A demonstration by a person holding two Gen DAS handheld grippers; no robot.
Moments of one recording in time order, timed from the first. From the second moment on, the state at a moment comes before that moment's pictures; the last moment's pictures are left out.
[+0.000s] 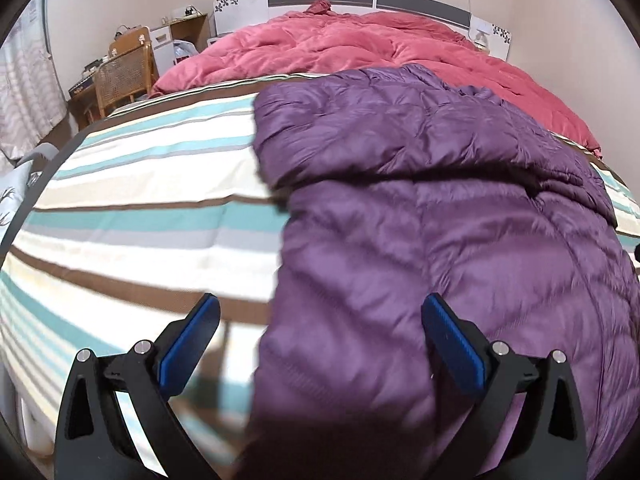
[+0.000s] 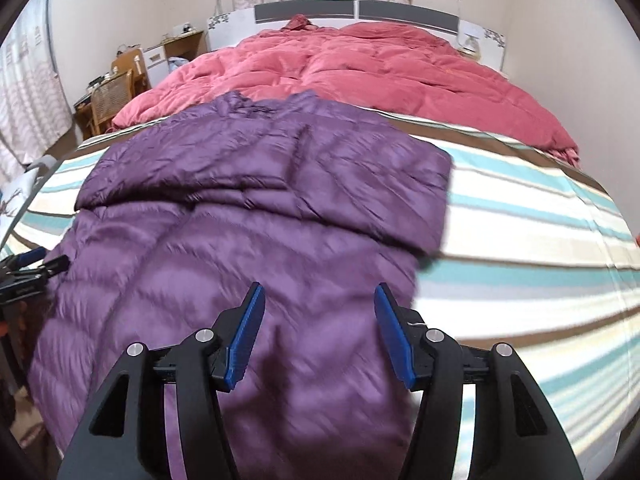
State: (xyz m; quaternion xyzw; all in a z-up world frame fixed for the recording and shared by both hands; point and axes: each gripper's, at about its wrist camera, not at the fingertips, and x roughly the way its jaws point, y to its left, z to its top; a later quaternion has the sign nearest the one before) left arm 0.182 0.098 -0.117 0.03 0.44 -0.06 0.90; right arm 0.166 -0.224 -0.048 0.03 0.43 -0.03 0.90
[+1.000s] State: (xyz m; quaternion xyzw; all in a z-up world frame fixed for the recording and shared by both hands) left arm 0.086 0.151 -0.118 -0.01 0.43 -0.16 0.89; right arm 0.027 -0.281 -0.086 0.14 0.50 0.00 0.86
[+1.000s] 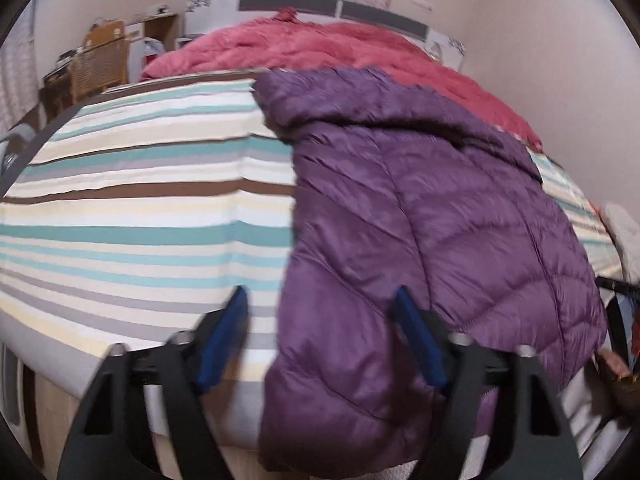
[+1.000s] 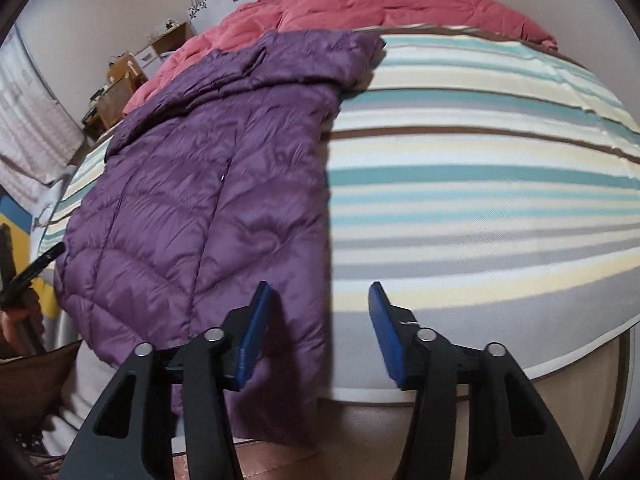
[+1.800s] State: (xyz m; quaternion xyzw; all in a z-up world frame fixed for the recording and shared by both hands) left arm 0.086 0.133 -0.053 -0.04 0.38 -0.23 0.90; right arm 0.049 -0.271 -0.041 0.17 0.44 0.07 0.88
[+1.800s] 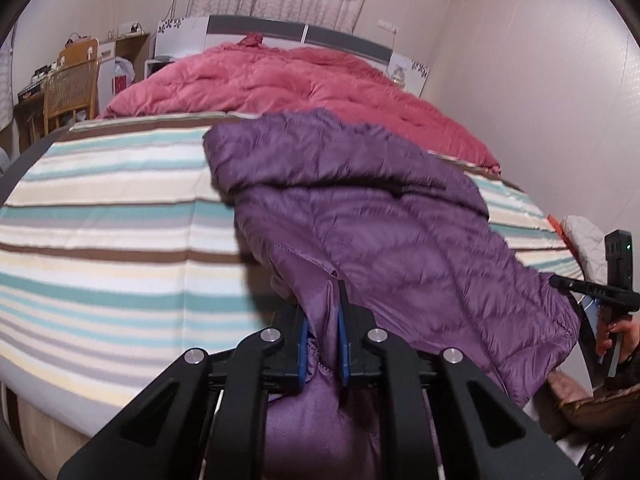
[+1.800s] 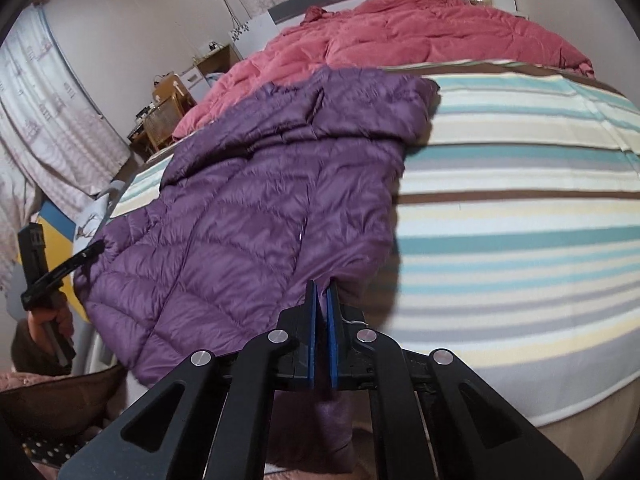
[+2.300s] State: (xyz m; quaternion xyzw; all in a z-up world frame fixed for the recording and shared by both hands) left arm 0.171 0.110 -0.030 -0.08 0.36 -0.22 0.90; right arm 0.125 -0.309 -0.010 0.20 0.40 0.05 0.90
